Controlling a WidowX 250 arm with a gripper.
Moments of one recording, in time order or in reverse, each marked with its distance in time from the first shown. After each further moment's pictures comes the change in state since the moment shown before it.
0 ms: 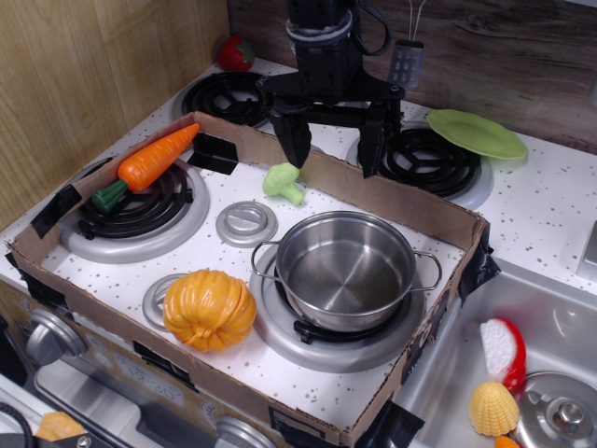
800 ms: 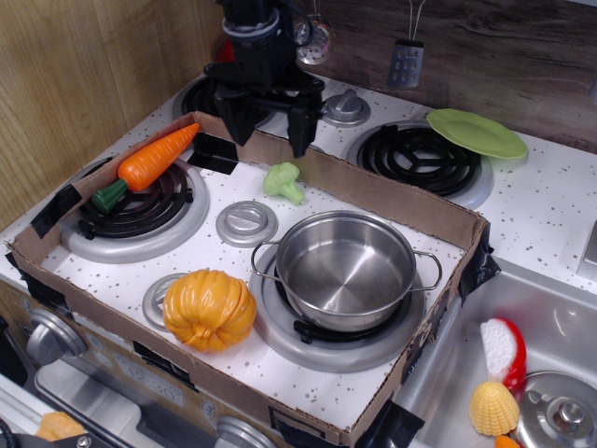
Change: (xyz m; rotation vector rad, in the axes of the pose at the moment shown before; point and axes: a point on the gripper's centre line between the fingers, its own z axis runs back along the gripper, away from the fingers) arm 0.031 0.063 -0.022 0.041 -0.012 -0.079
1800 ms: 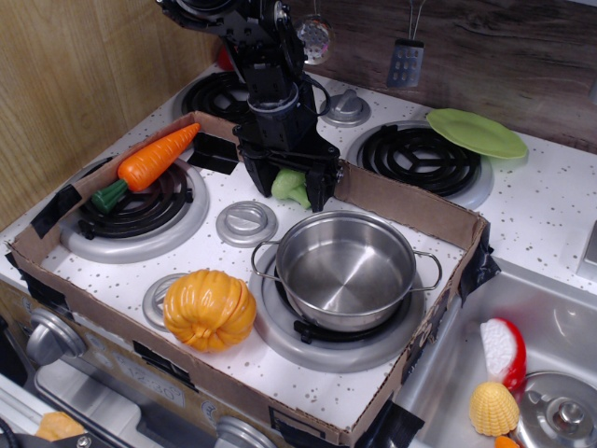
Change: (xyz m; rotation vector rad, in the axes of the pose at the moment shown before) arm -0.006 -0.012 -0.054 -0.034 -0.032 -0.085
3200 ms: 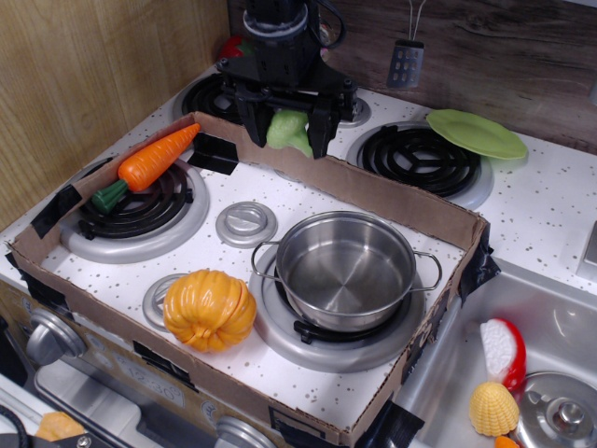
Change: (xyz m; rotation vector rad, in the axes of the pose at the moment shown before) arm -0.014 -0.031 0.090 0.095 -0.072 0.146
